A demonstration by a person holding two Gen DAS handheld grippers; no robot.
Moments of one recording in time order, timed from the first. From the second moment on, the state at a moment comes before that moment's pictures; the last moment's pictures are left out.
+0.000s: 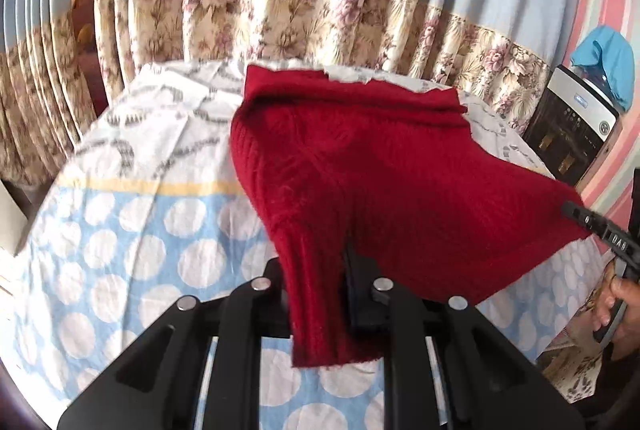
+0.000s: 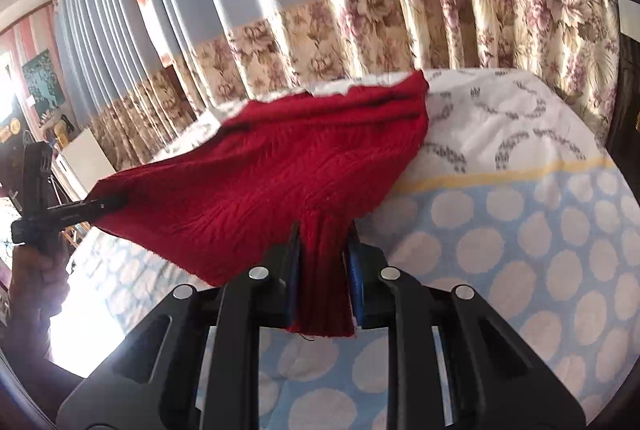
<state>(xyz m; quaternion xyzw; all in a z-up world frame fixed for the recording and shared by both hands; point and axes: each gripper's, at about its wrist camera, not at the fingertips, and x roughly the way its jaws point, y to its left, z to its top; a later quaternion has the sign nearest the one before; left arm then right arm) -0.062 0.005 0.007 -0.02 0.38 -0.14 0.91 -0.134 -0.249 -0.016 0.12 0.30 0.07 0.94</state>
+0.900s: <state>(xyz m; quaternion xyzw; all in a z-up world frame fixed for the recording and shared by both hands) 0.230 -0.014 0.028 -0.02 0.37 -0.07 0.93 0.128 -0.314 0.020 0.14 0.30 0.02 0.94</state>
